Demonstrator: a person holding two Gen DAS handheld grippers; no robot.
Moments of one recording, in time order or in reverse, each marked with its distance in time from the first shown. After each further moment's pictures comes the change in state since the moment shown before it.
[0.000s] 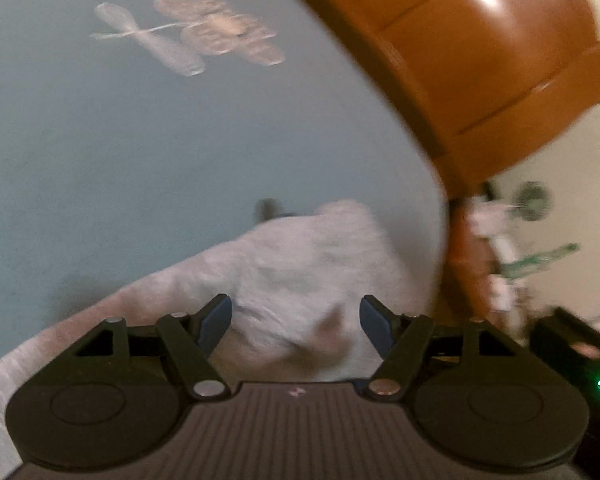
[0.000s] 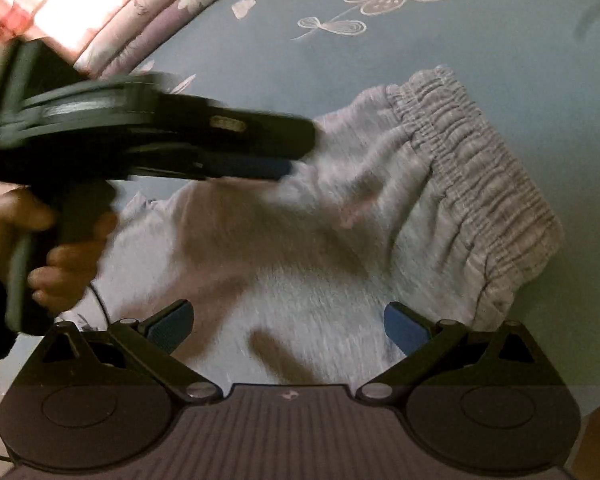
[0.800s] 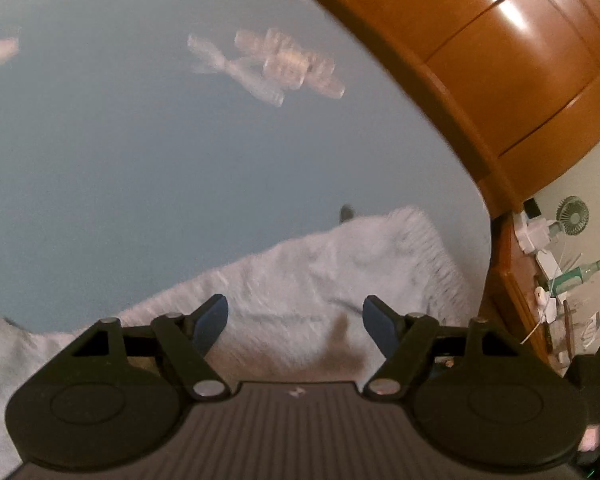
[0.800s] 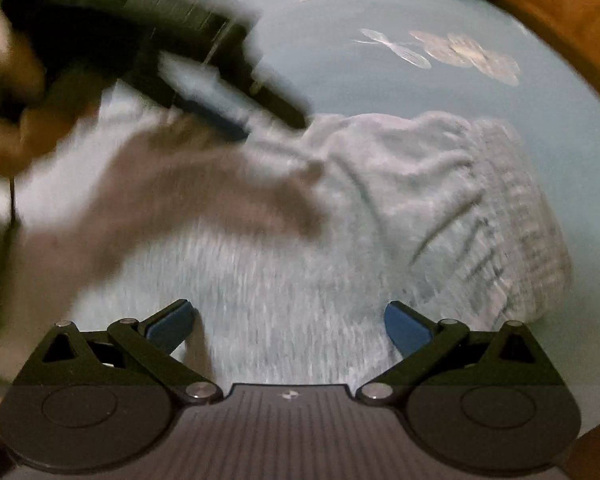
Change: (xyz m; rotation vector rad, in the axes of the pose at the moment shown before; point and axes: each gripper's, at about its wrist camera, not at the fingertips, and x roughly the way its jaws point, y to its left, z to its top) left arm -0.067 0.015 -0.028 0.008 -0.123 0.146; right arm 0.030 0.063 -0.038 -0.465 0.006 -0.300
